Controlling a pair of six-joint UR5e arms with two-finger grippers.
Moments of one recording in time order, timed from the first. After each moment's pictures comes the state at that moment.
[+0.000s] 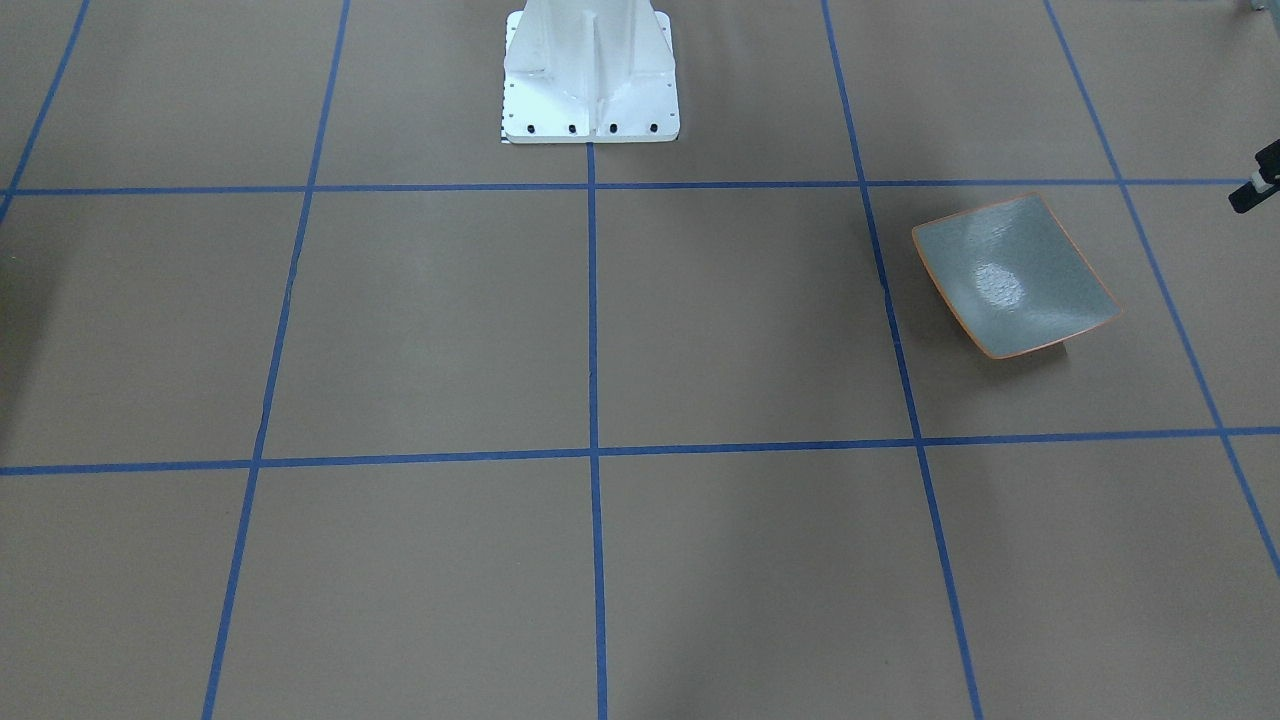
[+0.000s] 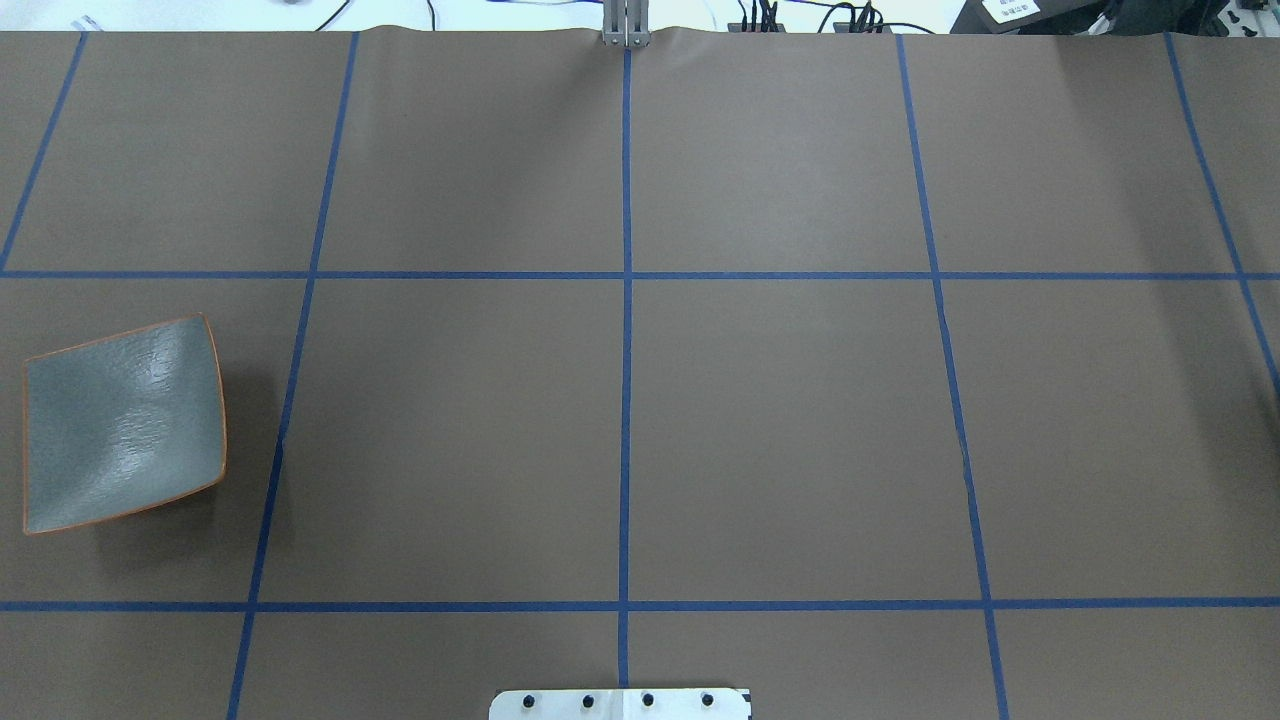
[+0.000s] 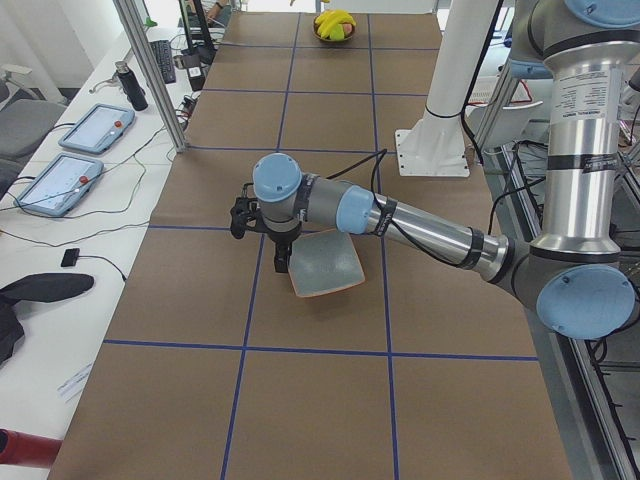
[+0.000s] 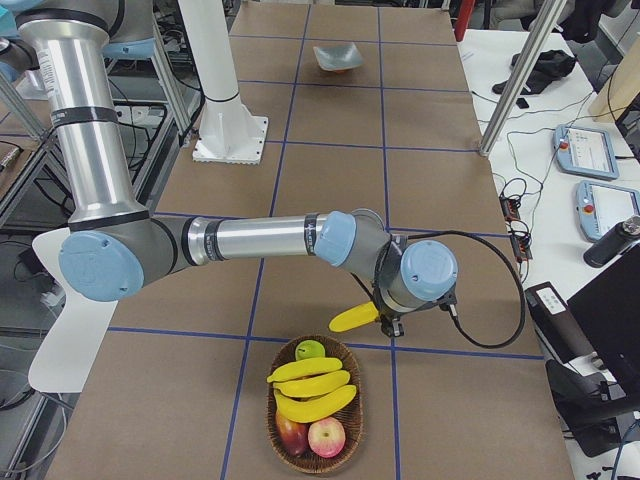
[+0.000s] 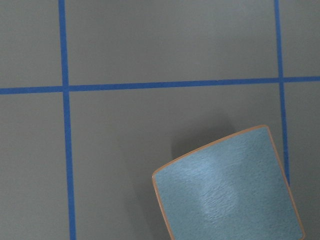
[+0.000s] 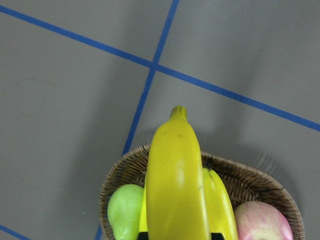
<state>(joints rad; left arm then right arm) -1.49 -1.58 -1.93 -1.48 -2.57 -0.24 1.69 -1.37 1.53 -2.06 2.58 -0.56</state>
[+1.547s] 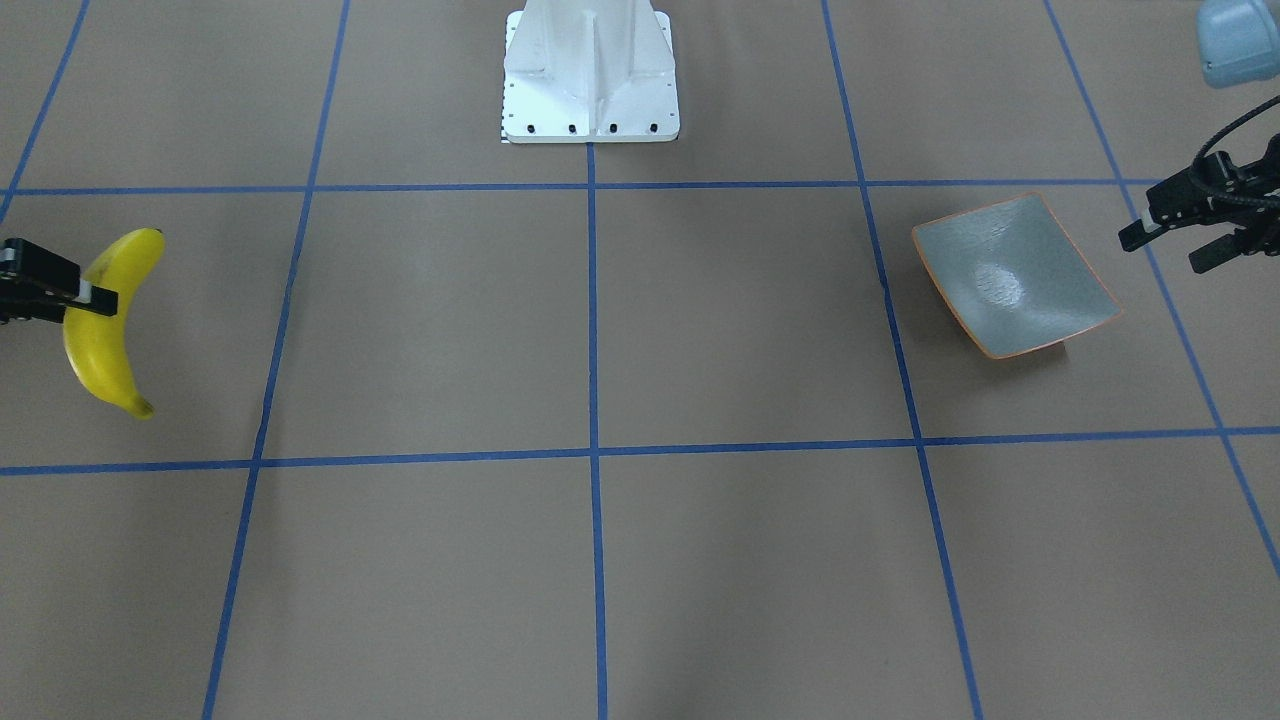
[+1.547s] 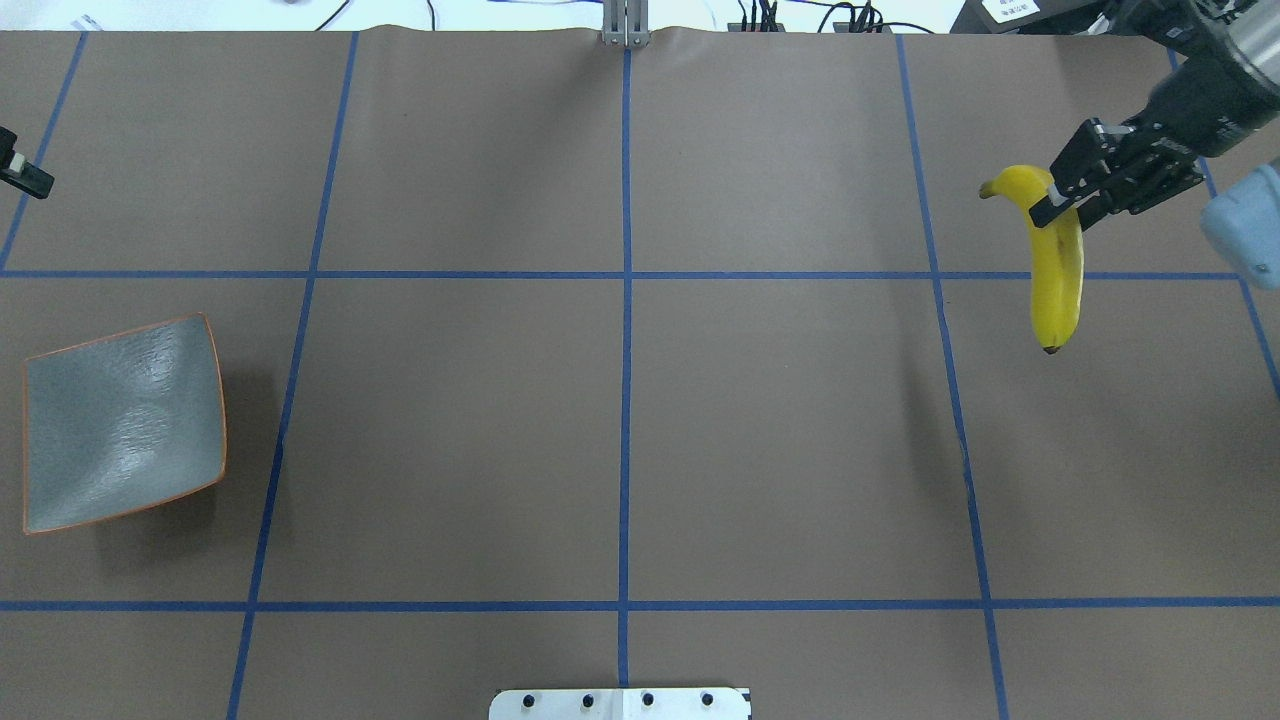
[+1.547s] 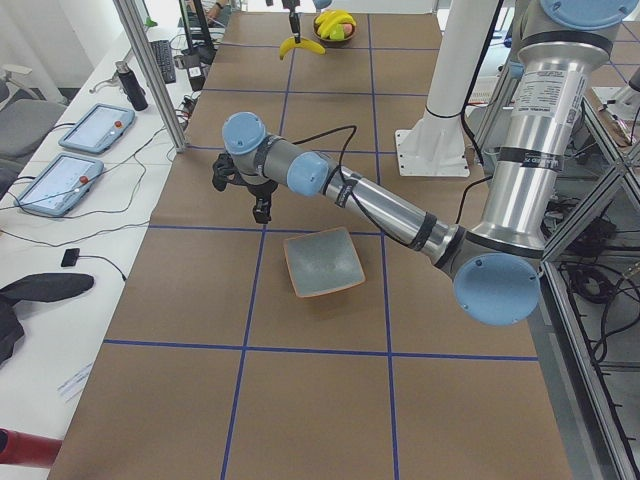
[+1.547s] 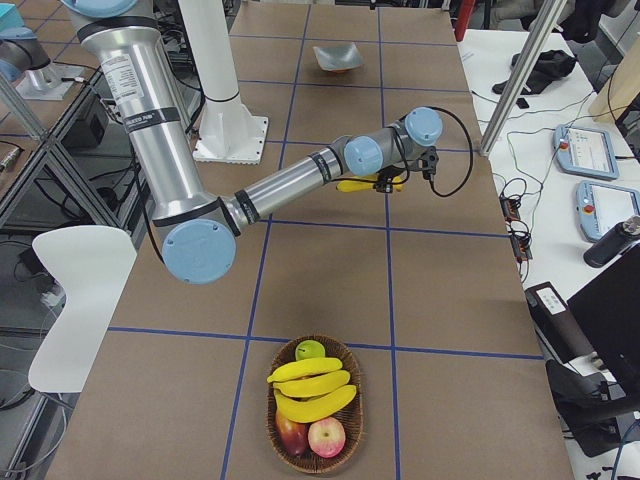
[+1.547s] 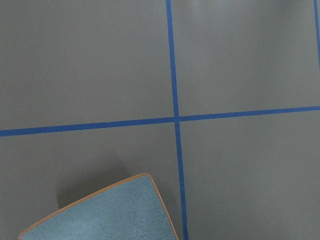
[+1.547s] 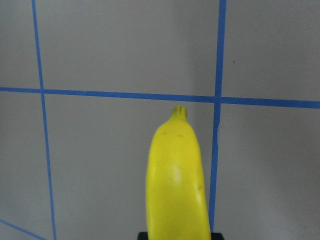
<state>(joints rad) -1.33 -1.77 -1.86 -1.51 -2.58 -0.38 1.17 -1.22 1.75 -1.64 2.66 0.57</state>
